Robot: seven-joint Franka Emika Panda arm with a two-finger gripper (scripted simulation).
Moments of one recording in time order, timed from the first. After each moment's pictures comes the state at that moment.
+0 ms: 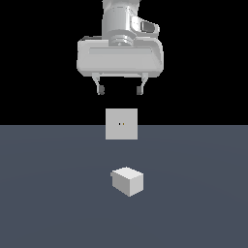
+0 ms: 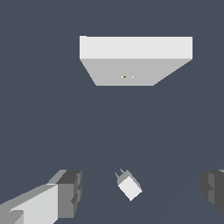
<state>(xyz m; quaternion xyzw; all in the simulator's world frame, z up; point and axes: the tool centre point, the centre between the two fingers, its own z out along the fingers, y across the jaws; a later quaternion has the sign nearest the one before) 0.000 0.009 0.181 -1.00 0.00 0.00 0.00</state>
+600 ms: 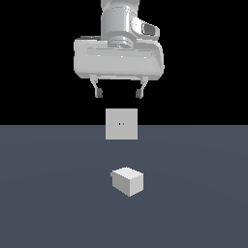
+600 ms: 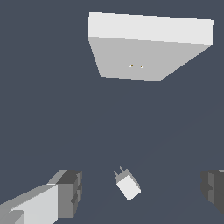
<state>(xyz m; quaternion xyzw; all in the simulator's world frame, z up) -0.011 0.011 0.171 -1.00 -0.03 -0.01 0.00</state>
